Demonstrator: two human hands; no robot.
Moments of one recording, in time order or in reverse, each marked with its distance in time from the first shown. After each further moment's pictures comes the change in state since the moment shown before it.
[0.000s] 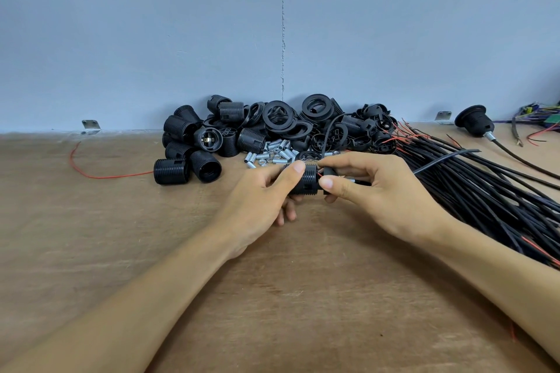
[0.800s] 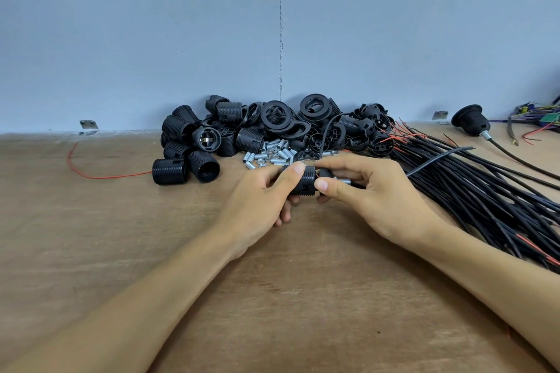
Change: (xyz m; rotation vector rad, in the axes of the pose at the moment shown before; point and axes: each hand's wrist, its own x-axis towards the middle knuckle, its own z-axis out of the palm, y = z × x) left_hand -0.001 -0.001 0.002 0.022 0.019 -0.002; right_hand -0.002 0.004 0.007 0.001 0.015 -0.009
